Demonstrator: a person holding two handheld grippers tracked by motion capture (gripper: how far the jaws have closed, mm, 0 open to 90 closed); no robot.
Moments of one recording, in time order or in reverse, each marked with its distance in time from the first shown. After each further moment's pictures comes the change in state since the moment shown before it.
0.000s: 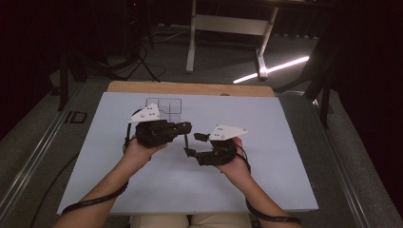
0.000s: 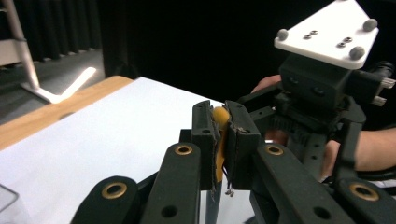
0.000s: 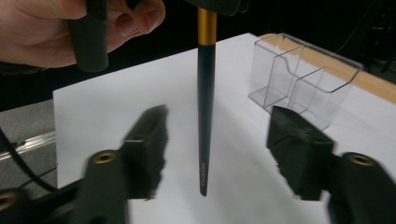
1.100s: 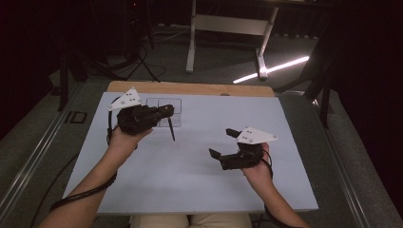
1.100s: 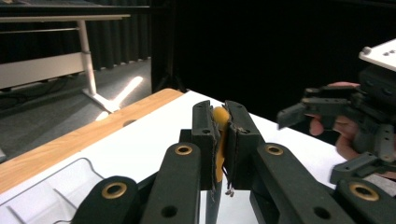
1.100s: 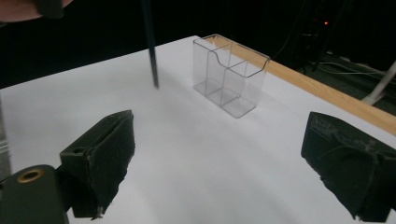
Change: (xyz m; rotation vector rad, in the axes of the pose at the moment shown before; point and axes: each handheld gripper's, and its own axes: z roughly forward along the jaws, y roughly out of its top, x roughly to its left) left arm 0.023 0.021 -0.037 -0.043 0.186 -0.002; right arm -0.013 -0.014 -0.063 -0.022 -0.185 -0.004
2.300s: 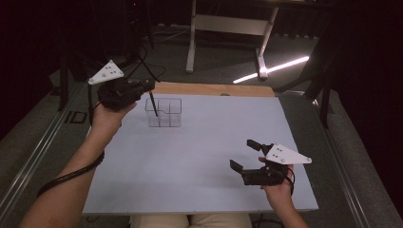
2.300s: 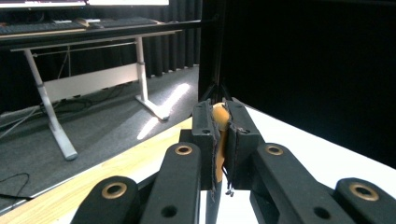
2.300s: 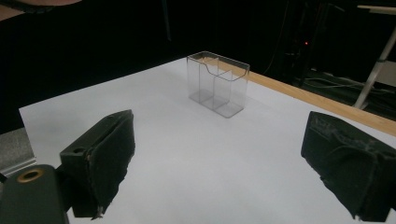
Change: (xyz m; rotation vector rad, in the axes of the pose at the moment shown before) left arm 0.041 0.043 -0.024 -0.018 0.184 0.022; right arm 0.004 -0.029 -0.062 -0.127 -0.032 0.053
